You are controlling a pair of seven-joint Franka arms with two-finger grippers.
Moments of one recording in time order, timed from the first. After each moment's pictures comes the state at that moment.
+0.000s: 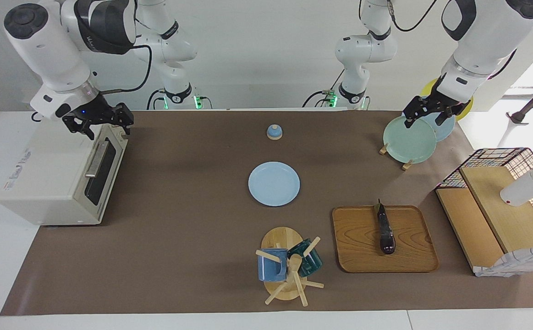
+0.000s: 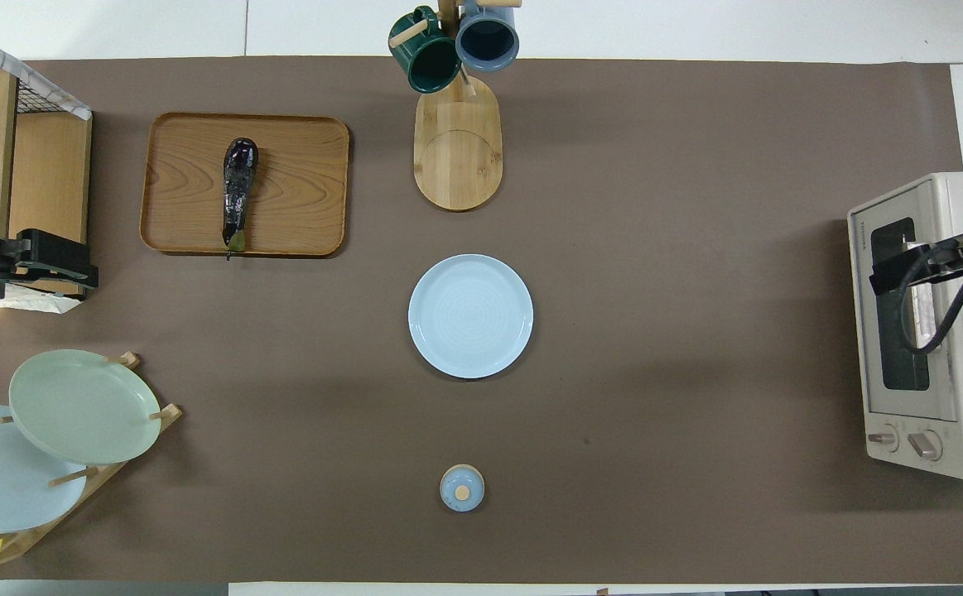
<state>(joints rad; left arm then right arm) -0.02 -0.05 -0.05 -1.67 -0.03 1.55 -0.10 0.01 0.00 -0.06 -1.68 -0.05 1.57 -0.24</state>
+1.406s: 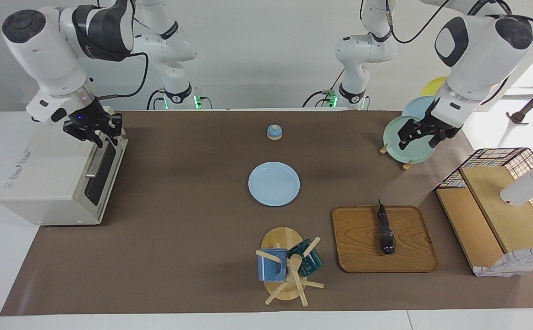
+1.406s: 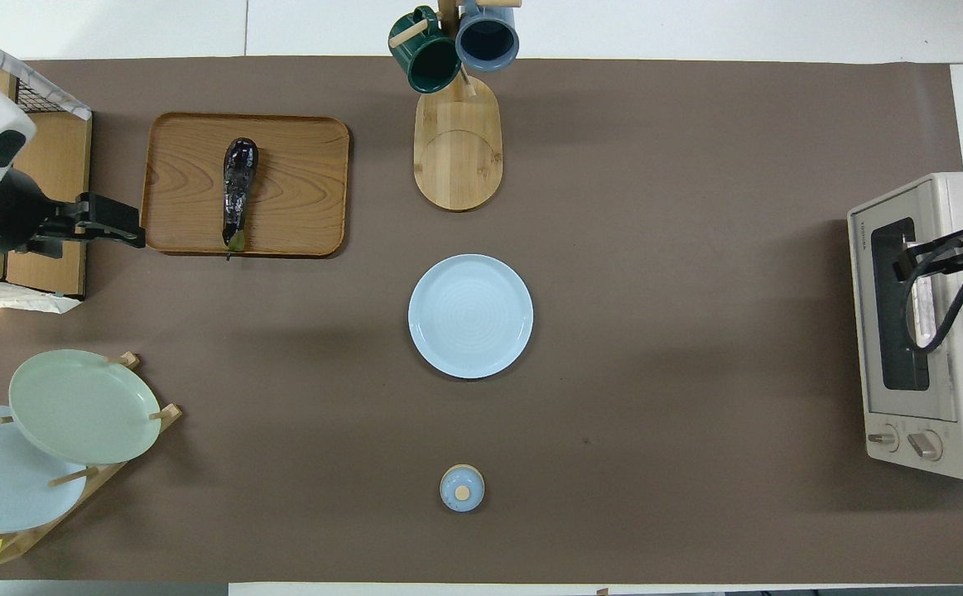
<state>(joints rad) -0.04 0.08 -0.05 -1.68 -0.07 1.74 -0.09 -0.02 -0.01 -0.07 -1.75 -0.05 1.69 -0.28</state>
